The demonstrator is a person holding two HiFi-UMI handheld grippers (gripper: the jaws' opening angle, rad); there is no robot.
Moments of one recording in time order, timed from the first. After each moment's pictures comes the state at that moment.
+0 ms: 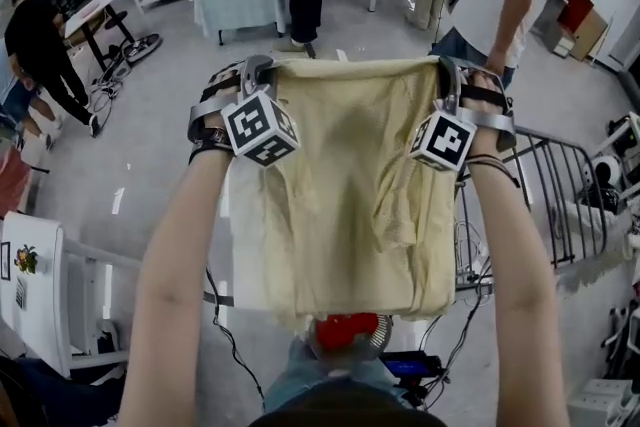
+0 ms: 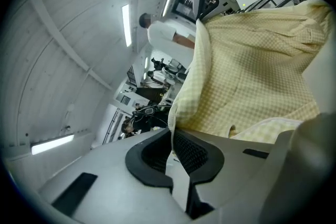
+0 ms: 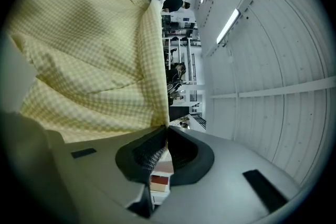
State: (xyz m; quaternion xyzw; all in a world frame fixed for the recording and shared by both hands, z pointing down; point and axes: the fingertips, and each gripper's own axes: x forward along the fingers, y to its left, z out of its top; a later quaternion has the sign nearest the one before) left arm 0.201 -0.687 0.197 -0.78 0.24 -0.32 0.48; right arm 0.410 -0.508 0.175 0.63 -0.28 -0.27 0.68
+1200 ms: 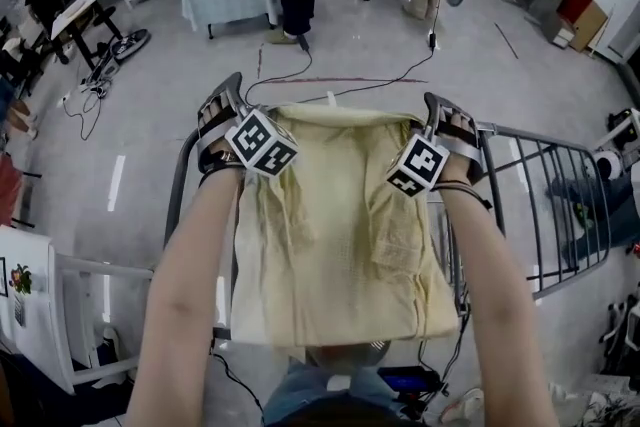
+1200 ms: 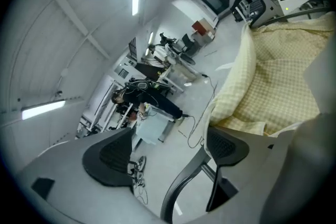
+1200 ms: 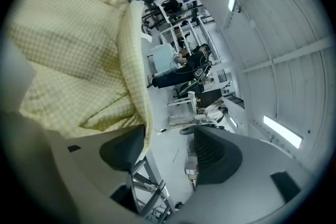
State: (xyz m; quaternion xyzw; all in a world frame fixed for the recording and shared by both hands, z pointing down) left arm 0.215 -0.757 0.314 -0.80 0.28 -0.40 0.35; right arm 0.432 -0.542 0.339 0.63 -0.39 -0.08 0.66
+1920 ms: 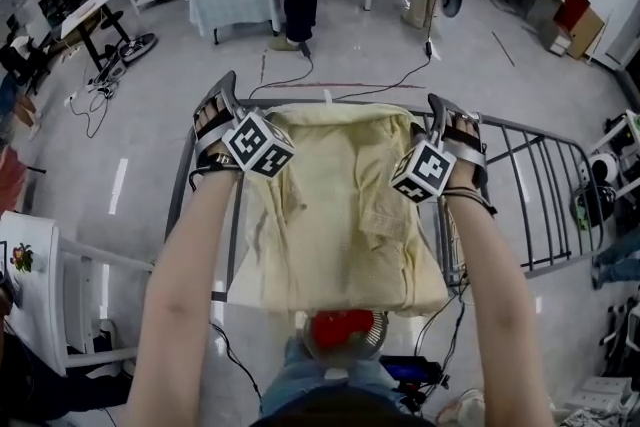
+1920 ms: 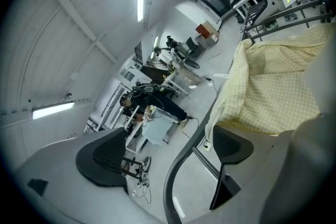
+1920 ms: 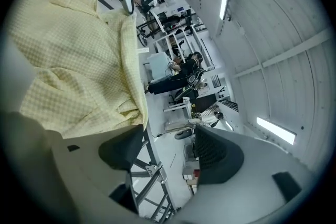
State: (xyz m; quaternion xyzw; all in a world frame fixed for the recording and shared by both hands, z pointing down) left arm 0.176 -0.698 0.279 -0.79 0.31 -0.37 0.36; right arm 0.396 -0.476 0.299 0.65 -0.40 -0.11 0.63
